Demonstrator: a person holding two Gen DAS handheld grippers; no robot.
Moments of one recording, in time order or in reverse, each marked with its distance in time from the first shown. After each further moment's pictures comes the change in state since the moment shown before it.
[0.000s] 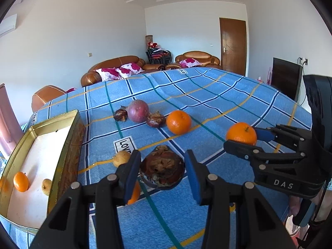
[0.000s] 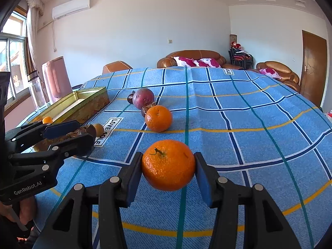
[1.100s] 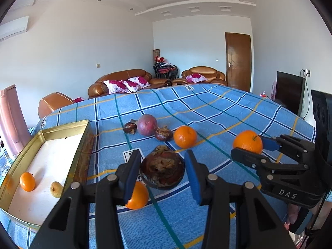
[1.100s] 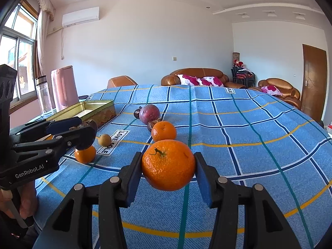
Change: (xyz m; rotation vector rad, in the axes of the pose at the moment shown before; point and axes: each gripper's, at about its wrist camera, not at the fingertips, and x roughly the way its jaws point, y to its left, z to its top) left arm -0.018 0.006 -0.001 -0.034 -0.109 0.034; right arm -0.018 0.004 -0.007 -0.042 -0.131 0.015
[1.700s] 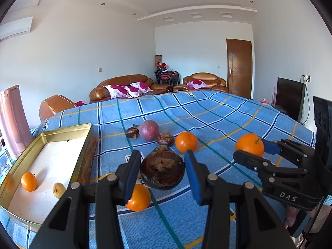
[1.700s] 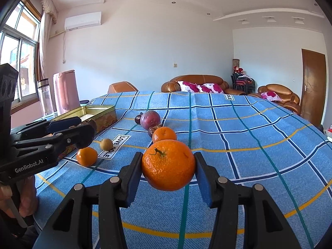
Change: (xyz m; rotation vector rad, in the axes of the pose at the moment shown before) left arm -0.008 0.004 -0.001 -0.019 -0.047 0.005; right arm -0.008 0.001 -0.002 -0.010 -0.052 -0.002
